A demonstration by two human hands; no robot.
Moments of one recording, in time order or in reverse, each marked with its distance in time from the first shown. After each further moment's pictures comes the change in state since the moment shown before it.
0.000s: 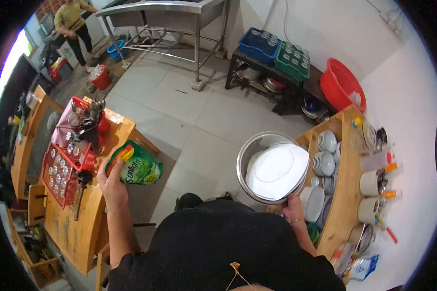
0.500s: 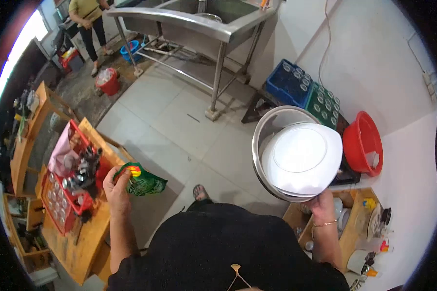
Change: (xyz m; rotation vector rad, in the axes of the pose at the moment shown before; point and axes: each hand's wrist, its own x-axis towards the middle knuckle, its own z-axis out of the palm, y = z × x) left_hand 0.220 -0.042 0.104 0.135 0.099 -0.114; right_hand 0.127 -0.275 0.257 -0.003 -0.364 -0.138
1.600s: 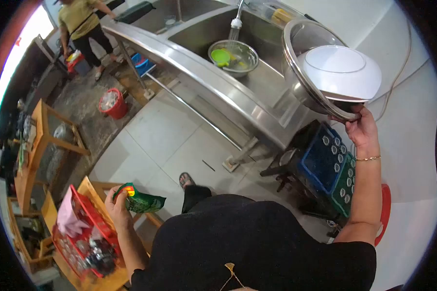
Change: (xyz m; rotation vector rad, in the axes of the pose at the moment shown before) left_hand 0.347 -0.009 0.074 0.036 0.212 0.064; right_hand 0.422 -0.274 0.393 -0.198 -0.283 -0.175
